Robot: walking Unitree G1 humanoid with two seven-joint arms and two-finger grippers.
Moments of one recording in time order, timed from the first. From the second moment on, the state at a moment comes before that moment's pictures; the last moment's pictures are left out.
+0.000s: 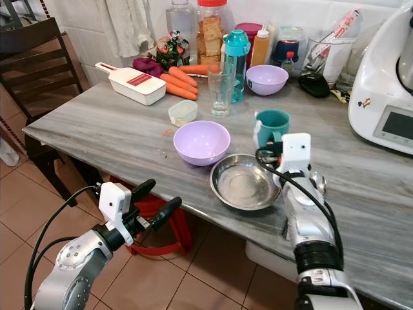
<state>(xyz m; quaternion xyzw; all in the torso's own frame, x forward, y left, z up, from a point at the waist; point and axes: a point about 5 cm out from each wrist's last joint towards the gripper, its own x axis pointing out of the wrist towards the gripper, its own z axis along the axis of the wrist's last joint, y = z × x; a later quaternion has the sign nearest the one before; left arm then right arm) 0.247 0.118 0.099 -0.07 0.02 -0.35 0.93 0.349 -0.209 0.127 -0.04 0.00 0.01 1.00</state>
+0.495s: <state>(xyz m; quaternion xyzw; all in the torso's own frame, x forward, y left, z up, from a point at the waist) 0.246 0.116 0.101 -0.07 0.02 -0.36 0.93 0.350 -0.217 0.118 -0.06 0.01 0.01 1.00</state>
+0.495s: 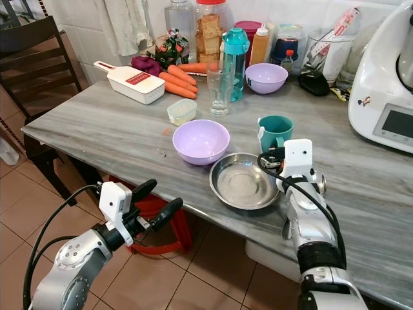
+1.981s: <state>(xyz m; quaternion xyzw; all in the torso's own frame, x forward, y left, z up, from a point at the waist) 0.288 0.124 0.119 -0.06 -0.02 -0.19 0.98 0.304 -0.212 0.168 0.00 -0.13 -0.03 0.99</state>
